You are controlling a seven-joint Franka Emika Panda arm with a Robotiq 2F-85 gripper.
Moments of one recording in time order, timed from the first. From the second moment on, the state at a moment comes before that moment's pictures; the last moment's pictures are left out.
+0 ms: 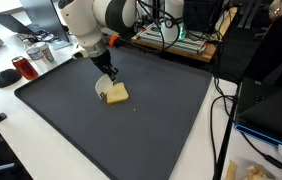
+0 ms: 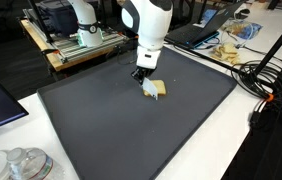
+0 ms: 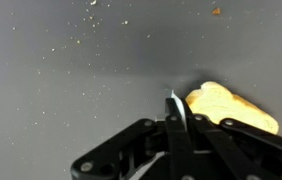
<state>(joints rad) -0.01 0.55 -0.06 -1.91 0.02 2.29 0.00</state>
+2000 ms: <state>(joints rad) 0.14 0.61 -0.12 -1.83 -0.24 2.18 0.33</state>
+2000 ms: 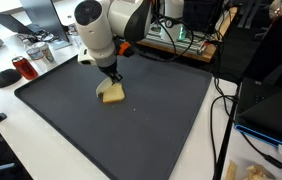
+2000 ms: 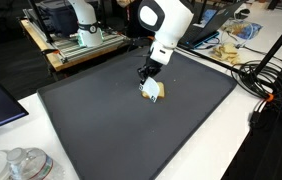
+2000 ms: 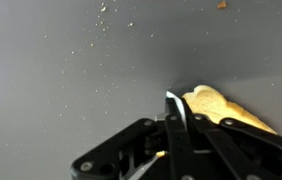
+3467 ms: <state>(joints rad) 0.18 0.68 -0.14 -1.74 -0.34 2.11 0.43</state>
